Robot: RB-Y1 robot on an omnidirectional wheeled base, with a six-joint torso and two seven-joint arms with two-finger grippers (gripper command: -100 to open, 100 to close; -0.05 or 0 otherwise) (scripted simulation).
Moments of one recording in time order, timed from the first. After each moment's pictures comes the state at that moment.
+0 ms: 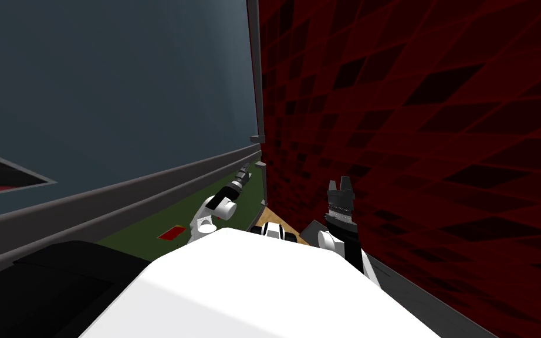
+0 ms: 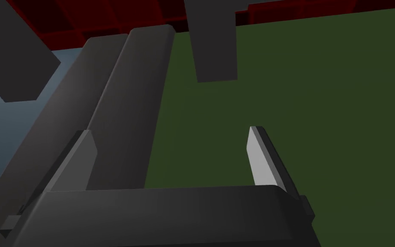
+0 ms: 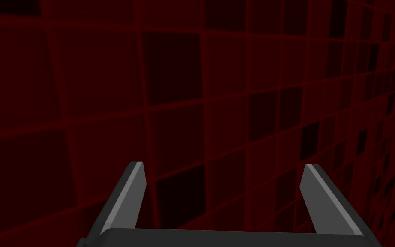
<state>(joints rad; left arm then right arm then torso) 0.26 0.28 -0.08 -2.37 0.08 0.39 0.05 0.50 0.02 -0.01 -2.22 0.03 -0.51 0.11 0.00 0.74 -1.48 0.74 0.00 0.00</state>
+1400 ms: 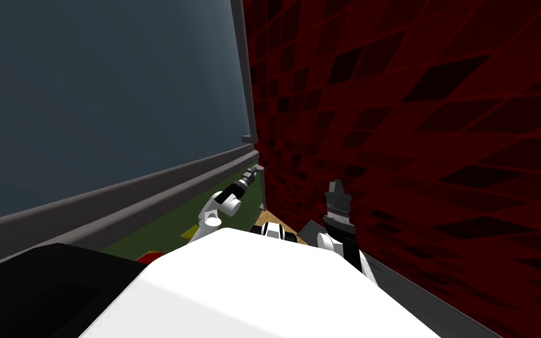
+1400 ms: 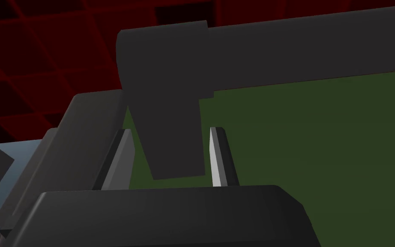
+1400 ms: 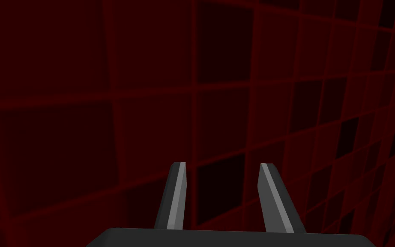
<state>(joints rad) 0.15 0.32 -0.15 -2.33 0.08 0.52 0.12 0.52 0.02 0.00 -2.20 0.04 -0.51 0.11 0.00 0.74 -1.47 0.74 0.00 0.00</state>
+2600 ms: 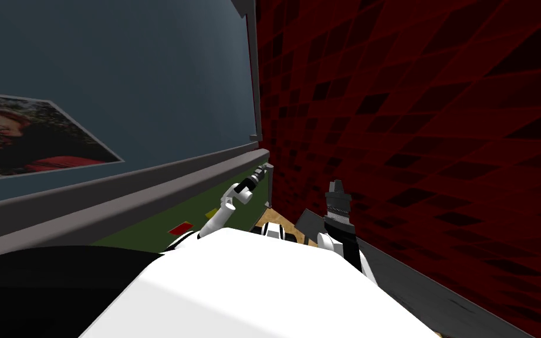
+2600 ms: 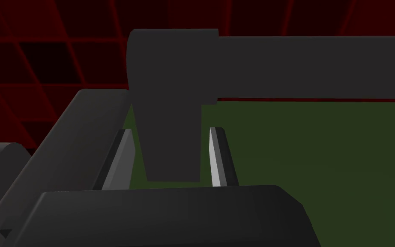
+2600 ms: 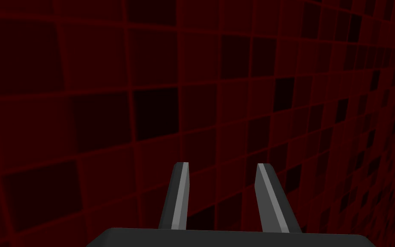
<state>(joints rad) -0.11 0.35 -0.27 -2.00 0.11 0.37 0.24 0.52 0.02 0.00 -2.20 0.04 -0.51 0.11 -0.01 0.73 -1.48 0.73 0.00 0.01</state>
